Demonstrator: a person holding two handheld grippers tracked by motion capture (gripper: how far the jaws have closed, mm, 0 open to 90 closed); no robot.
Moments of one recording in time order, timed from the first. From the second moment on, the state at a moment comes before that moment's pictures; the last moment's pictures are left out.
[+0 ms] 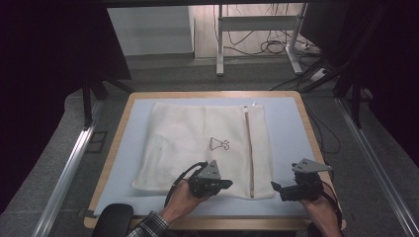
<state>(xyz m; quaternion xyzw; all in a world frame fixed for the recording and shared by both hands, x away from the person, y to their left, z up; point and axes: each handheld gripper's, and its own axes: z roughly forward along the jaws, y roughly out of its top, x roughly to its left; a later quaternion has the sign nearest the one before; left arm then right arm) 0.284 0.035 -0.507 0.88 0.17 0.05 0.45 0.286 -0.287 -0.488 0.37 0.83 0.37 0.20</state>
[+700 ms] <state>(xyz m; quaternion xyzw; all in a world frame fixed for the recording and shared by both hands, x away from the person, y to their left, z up) 0.291 -0.004 -0.527 0.89 0.15 0.04 0.43 0.286 -0.285 -0.491 0.37 0.83 0.36 0.20</state>
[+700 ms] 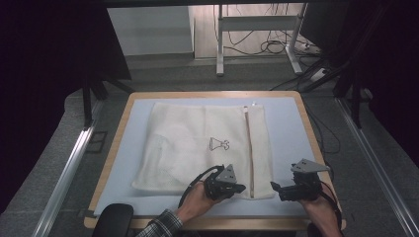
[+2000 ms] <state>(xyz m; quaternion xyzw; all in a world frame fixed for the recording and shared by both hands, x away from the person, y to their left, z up) 0.290 -0.013 -0.539 0.90 0.15 0.04 0.42 0.276 -0.262 -0.489 0.34 0.85 0.36 0.18</state>
